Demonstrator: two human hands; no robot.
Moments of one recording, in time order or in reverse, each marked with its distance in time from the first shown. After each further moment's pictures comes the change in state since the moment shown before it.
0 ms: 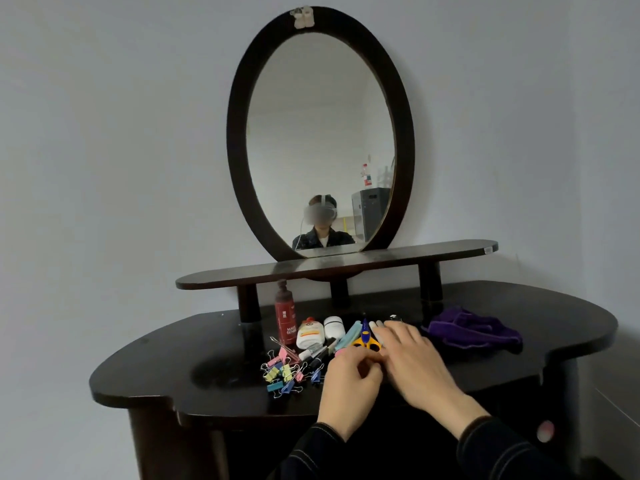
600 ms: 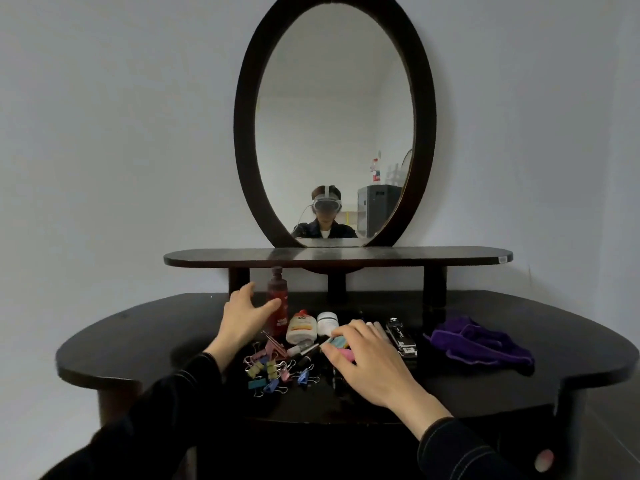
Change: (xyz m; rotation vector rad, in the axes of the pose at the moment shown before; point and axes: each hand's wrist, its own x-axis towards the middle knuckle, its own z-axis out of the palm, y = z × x) left_hand 0.103 -0.112 -0.117 0.094 0.225 -0.356; right_hand 0.035 -0.040 0.006 0.300 -0.112 -0.088
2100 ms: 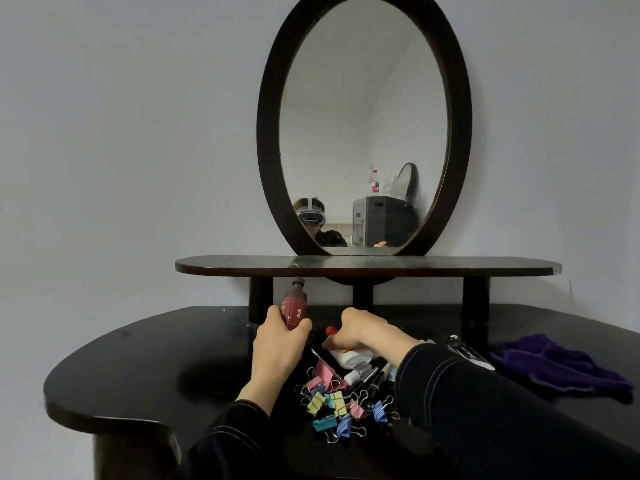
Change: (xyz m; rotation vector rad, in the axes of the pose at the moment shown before) left_hand 0.033 -0.060 0.017 -0.160 0.062 0.020; right_hand 0.164 -0.059 0.051 -0.163 -0.413 0.442
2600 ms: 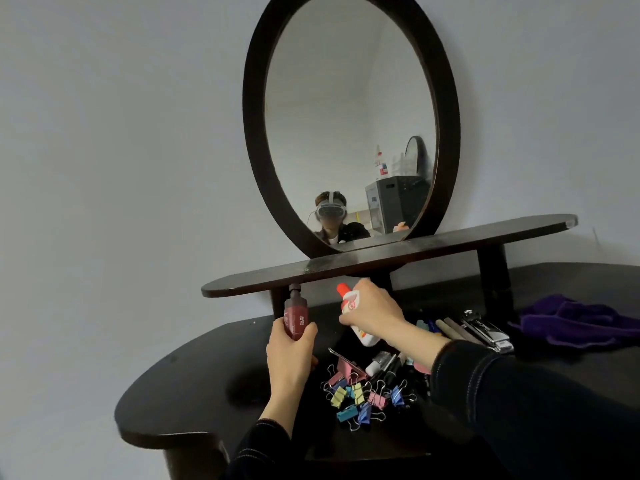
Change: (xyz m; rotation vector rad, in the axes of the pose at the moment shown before) left_hand -0.024 0.011 -0.021 -0.167 0.072 -0.012; right_hand -0.034 -0.001 -0.010 0.493 0.329 -0.061
